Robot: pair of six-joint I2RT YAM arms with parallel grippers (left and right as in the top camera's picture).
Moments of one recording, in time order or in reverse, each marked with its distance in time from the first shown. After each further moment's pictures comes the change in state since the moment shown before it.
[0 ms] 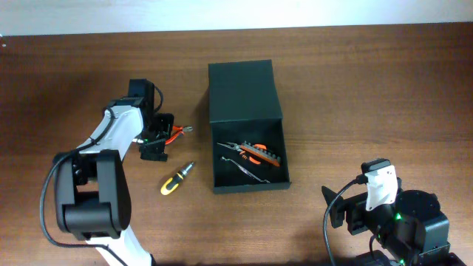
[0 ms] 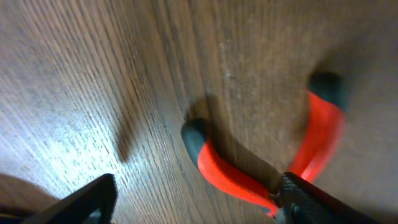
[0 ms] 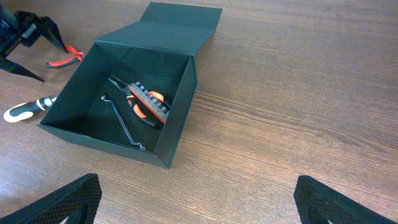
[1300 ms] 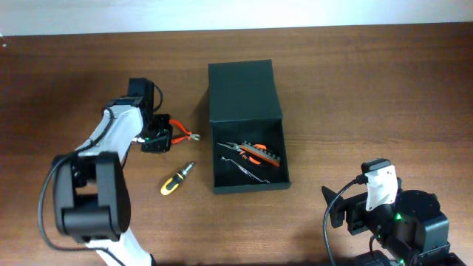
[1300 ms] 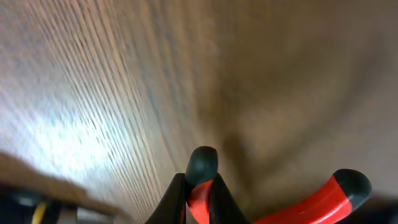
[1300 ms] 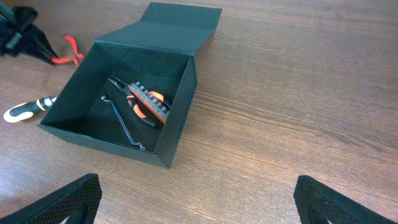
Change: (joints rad) left arm -0.001 -0.055 0.006 0.003 0.038 -0.050; right arm 0.000 0.000 0.000 0.000 0.000 0.000
